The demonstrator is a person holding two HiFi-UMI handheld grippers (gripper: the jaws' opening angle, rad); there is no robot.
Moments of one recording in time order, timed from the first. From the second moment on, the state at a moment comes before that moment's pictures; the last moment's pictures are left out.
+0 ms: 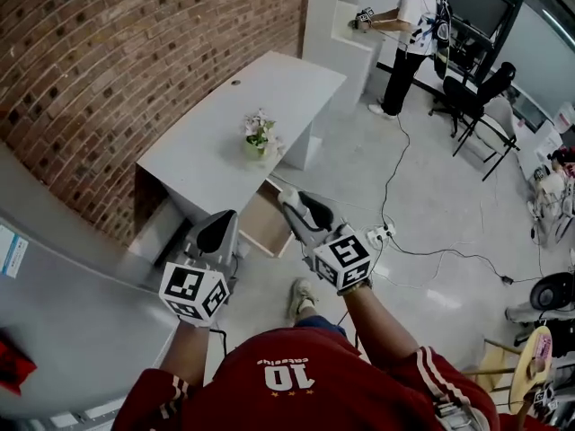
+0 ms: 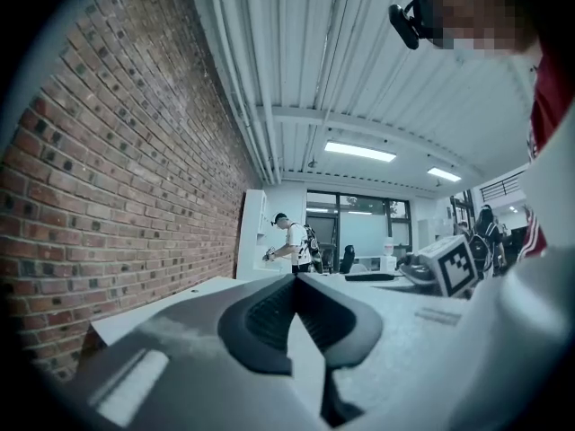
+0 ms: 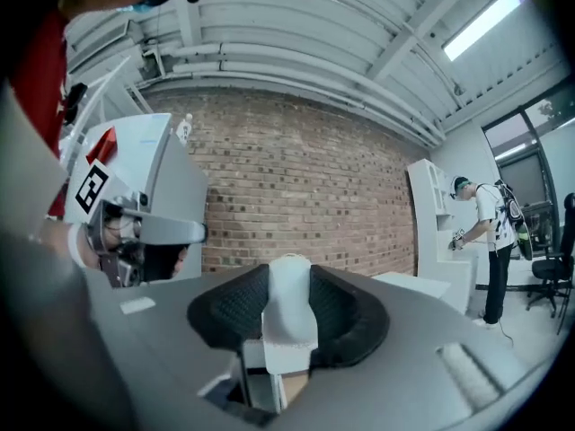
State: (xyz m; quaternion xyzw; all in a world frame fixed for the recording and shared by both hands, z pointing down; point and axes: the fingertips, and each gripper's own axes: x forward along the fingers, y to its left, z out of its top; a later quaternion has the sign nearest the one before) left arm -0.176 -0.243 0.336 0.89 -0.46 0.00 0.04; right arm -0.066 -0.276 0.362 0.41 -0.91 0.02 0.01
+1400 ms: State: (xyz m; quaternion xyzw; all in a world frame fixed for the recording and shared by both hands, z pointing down) left arm -0.141 -0.176 0.311 0.90 -0.43 -0.05 0.03; right arm -0.046 -0.150 0.286 0.44 -0.89 0.00 -0.11
